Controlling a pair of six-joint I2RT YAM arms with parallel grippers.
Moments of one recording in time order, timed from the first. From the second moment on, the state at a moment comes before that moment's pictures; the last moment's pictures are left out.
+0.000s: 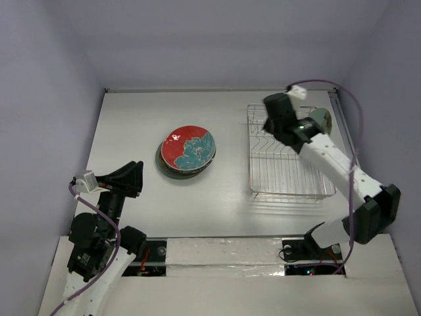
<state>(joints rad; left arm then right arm) -0.47 0.02 0.57 -0.29 -0.25 -0.49 0.63 1.49 1.44 -0.66 0.56 0.74</state>
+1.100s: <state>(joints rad) -0.47 0.02 0.57 -0.29 -0.25 -0.50 -0.02 1.59 1.42 -0.73 0.55 0.20</state>
